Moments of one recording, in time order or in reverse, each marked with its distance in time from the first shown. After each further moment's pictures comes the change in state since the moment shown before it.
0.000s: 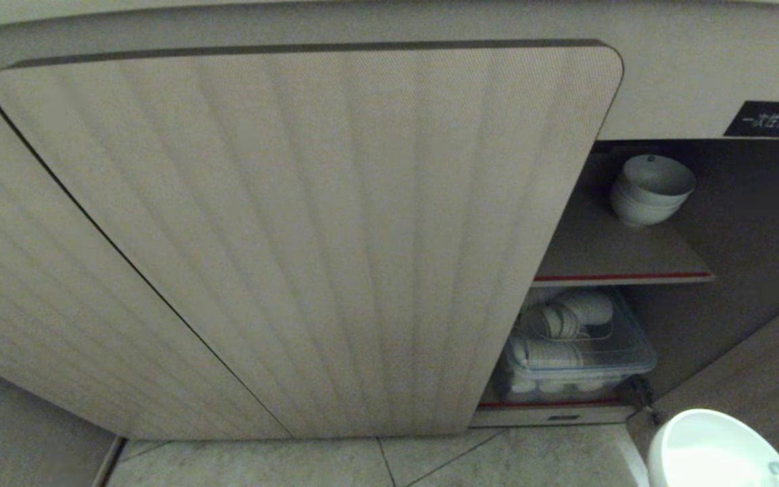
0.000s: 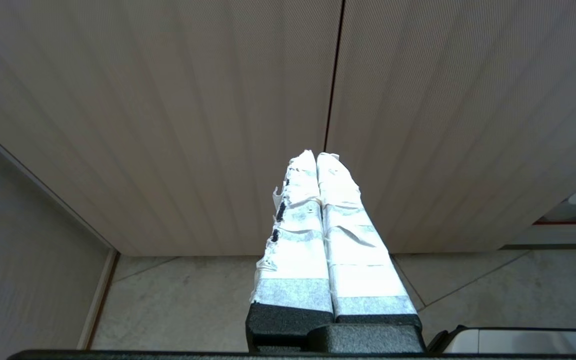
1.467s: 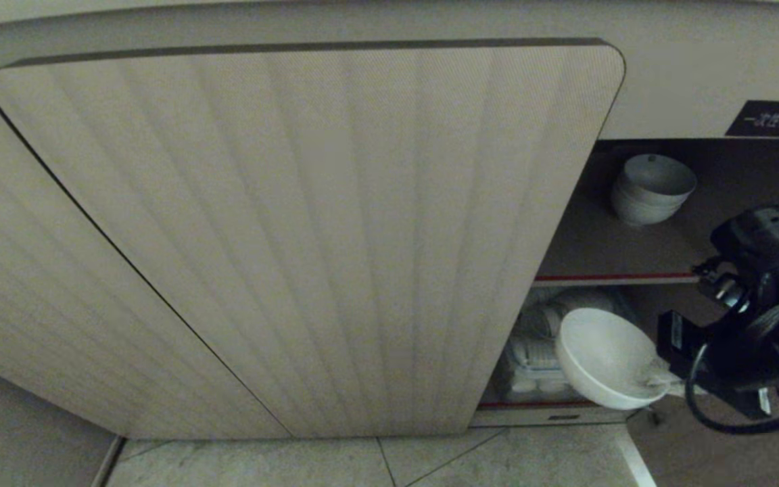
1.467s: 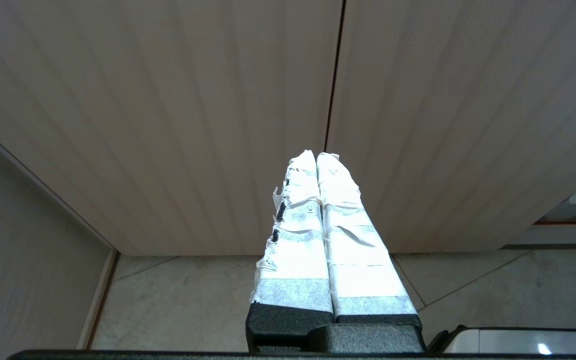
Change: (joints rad) left arm 0.000 0.000 0.000 0.000 0.000 0.000; right arm 0.118 0.449 -0.301 -0.121 -0.080 0.522
